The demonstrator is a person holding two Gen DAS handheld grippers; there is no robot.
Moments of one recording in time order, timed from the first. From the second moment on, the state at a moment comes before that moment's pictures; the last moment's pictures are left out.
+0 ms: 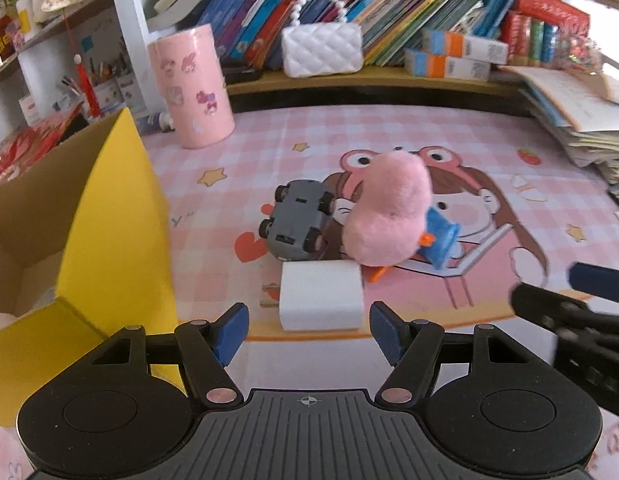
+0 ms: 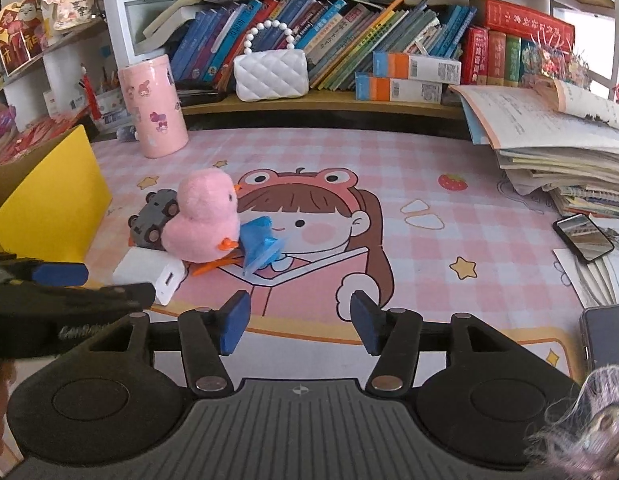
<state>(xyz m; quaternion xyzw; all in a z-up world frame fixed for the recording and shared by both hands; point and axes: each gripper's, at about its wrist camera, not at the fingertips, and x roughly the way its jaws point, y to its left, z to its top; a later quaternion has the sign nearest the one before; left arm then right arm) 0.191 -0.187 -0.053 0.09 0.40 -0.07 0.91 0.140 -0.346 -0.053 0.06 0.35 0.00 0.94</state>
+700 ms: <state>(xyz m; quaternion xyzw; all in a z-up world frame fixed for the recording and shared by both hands) 0.200 -0.185 -0.061 0.08 0.42 -0.10 0.90 0.153 -0.352 -0.064 0.07 0.35 0.02 0.93</state>
